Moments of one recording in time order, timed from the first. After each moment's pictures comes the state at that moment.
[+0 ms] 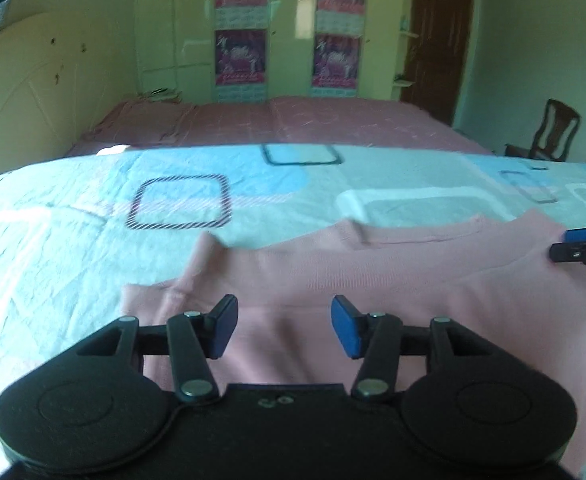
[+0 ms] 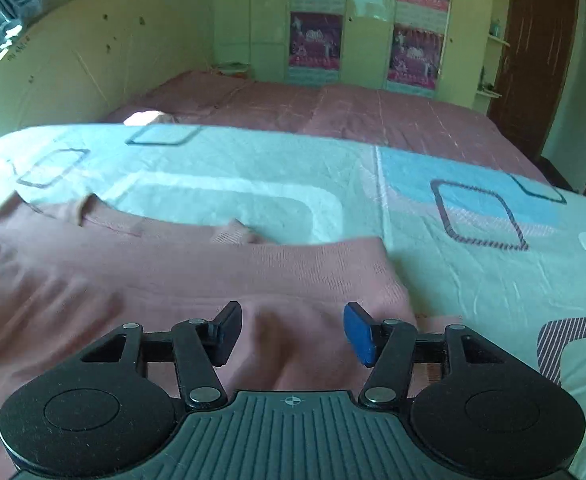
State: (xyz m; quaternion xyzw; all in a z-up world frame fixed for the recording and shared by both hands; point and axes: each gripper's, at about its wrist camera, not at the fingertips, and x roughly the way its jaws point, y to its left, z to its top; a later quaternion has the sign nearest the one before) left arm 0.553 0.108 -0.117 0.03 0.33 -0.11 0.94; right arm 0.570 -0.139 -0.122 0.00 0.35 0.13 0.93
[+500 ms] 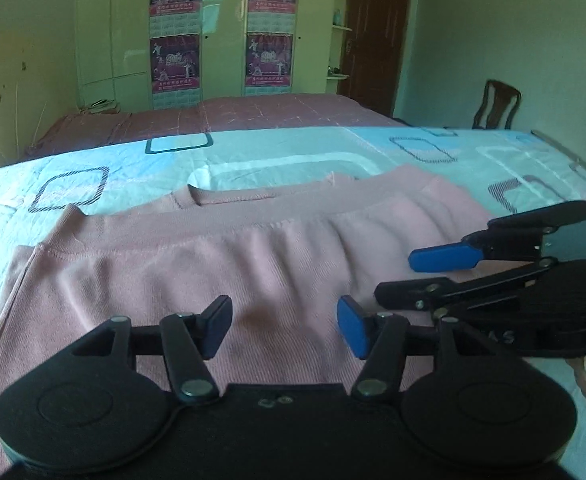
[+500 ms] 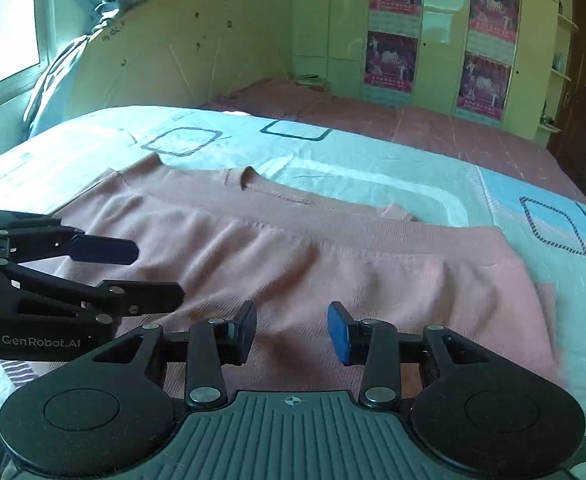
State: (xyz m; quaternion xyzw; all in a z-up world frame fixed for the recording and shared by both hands) left arm 0.478 0.017 -0.138 0.06 0.34 -0.17 0.92; right arm 0.493 -0.061 -0.137 -0.05 0.36 0.20 0.91
